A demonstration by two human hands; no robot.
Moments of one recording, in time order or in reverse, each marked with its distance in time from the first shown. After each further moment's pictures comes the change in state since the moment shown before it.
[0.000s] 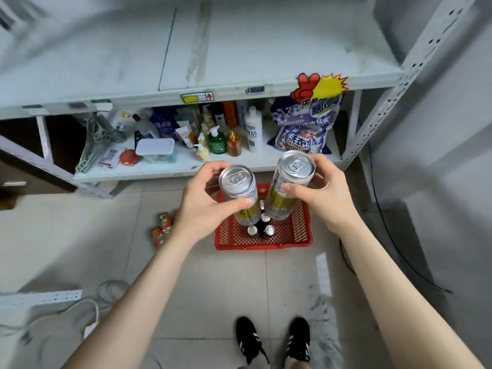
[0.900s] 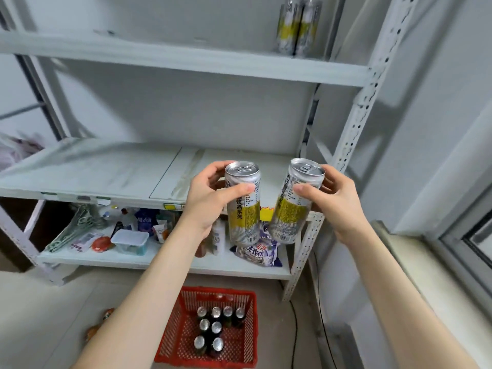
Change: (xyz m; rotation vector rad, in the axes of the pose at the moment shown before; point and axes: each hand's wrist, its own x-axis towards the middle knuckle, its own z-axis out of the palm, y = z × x) left_hand 0.012 0.266 0.043 -0.539 0.101 0.265; right_hand -0.003 -0.234 -0.180 0.041 -0.018 -0.370
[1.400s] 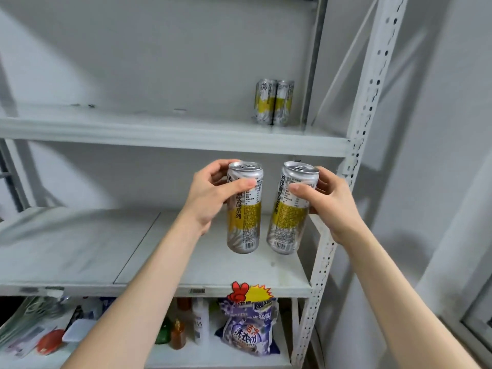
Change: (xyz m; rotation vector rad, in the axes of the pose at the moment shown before) left_hand 0.176 0.054 0.041 -0.006 -0.136 0.192; right_hand 0.155 -0.038 -0.028 -0.038 0.058 -0.190
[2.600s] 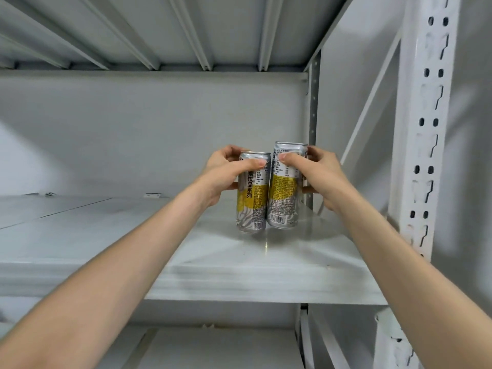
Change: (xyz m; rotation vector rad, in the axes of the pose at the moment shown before) left_hand 0.372 0.020 0.079 0.191 -0.020 0.101; right_hand 0.373 0.018 -0.066 -0.048 0.090 -0.097
